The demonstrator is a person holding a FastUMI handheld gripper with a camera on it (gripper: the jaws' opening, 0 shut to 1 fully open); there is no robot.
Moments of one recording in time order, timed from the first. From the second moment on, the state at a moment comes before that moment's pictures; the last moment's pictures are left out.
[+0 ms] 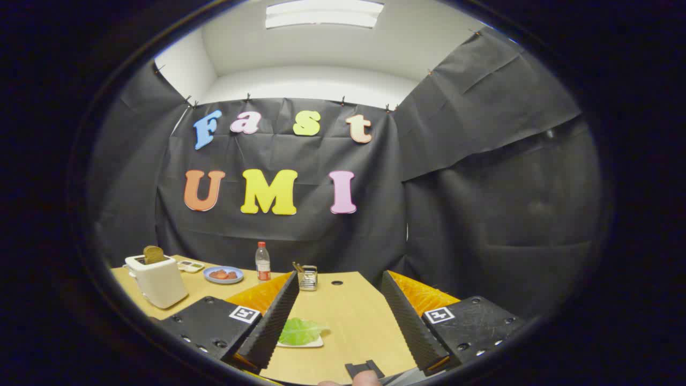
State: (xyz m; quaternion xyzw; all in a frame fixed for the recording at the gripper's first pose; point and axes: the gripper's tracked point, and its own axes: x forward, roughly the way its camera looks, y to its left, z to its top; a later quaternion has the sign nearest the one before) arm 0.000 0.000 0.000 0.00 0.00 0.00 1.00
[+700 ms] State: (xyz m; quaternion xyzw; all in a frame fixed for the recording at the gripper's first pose) arm 0.008 0.016 -0.014 -0.01 0.02 0.03 1.00
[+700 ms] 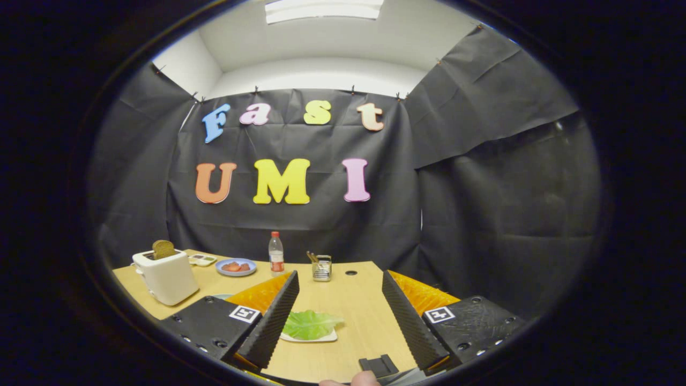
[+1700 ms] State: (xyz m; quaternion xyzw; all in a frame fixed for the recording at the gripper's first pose) arm 0.037 0.037 -0.097 -0.02 0.13 0.04 0.99
